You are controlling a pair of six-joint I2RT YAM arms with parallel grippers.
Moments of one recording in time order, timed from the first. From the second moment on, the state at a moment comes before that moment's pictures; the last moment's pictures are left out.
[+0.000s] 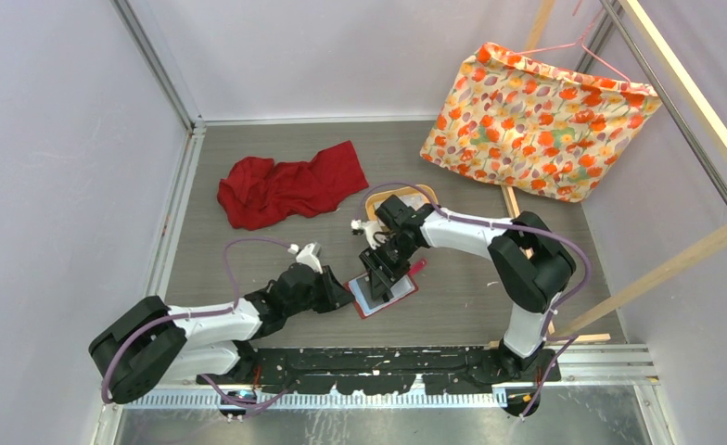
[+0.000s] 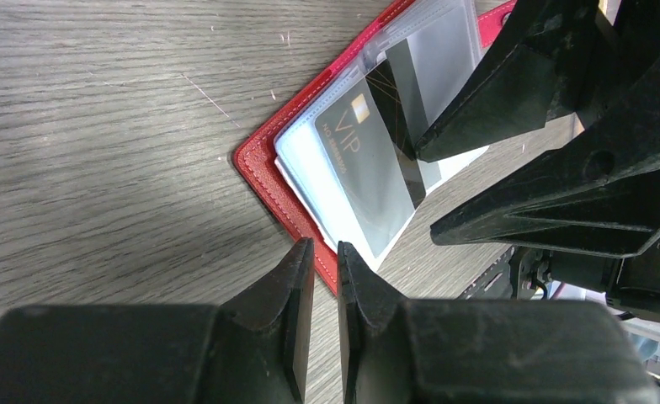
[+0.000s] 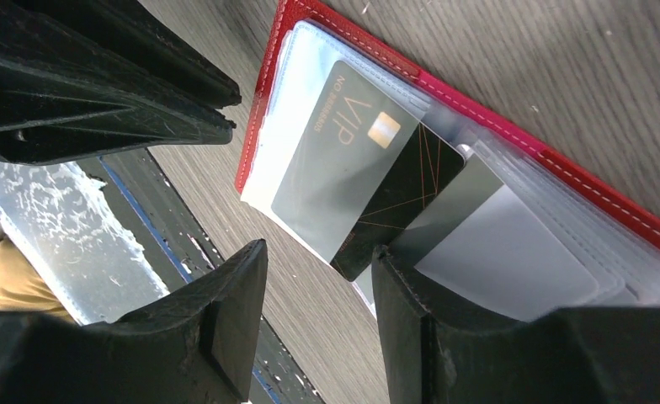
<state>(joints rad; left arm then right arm) -0.85 1.14 0.20 0.36 0.03 -0.99 0.75 1.79 1.11 -0.60 -0.57 0.01</state>
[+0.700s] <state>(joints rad) -0.85 1.15 0.20 0.40 0.03 -0.99 0.74 1.83 1.12 -0.56 -0.60 0.02</state>
